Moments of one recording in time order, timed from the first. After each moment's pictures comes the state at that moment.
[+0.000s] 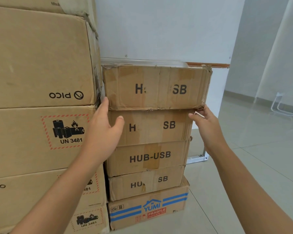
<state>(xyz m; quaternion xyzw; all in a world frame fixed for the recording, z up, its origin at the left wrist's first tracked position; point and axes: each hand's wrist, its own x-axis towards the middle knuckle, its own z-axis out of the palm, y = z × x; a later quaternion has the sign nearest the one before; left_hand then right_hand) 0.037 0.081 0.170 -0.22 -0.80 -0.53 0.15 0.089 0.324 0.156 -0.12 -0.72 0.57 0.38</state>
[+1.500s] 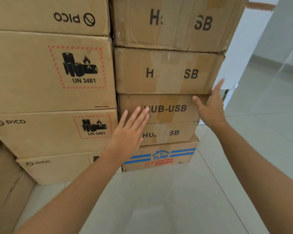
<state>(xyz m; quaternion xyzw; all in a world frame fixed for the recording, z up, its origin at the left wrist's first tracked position) 0.018 0.073 -0.013 -0.39 -0.86 0.09 0.33 0.071 0.328 0.059 -0.16 -0.85 0.41 0.30</state>
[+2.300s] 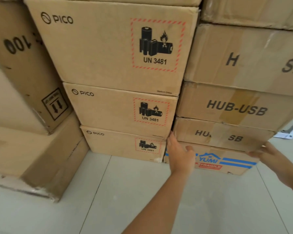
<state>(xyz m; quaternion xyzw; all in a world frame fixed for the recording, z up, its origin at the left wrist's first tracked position) 0.055 0.114 -0.077 0.07 -0.76 -0.64 0.01 0.081 0.348 -0.045 -0.28 -0.81 0.51 0.00</state>
